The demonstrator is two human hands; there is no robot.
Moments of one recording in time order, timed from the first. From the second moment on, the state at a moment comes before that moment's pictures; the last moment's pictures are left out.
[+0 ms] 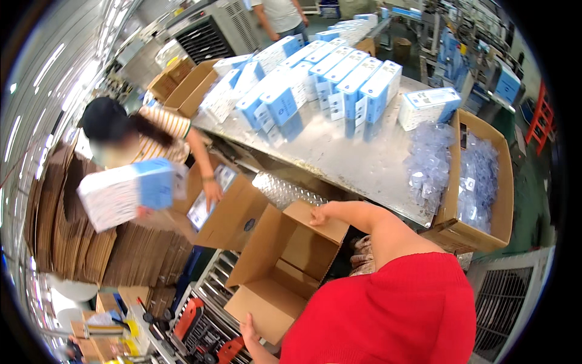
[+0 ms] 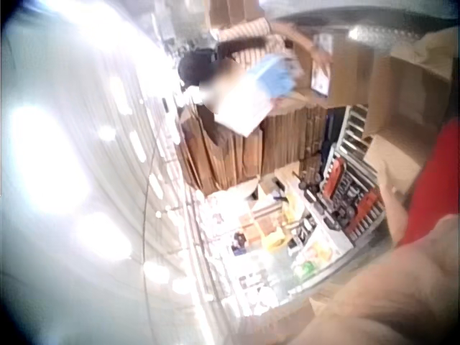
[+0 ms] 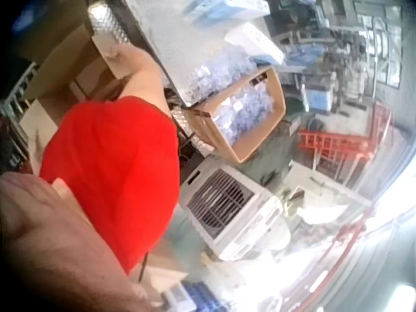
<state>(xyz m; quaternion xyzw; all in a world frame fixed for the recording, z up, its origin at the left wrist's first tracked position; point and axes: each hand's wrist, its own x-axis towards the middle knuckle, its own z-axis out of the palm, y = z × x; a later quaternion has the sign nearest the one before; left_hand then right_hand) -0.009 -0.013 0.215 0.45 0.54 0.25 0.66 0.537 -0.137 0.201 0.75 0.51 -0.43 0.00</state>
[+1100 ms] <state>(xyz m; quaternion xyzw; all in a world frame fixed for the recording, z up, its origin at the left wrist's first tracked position) 0.812 -0.051 0.354 0.96 0.00 0.09 0.26 0.826 -0.285 0.406 0.73 0.68 -0.07 0.01</state>
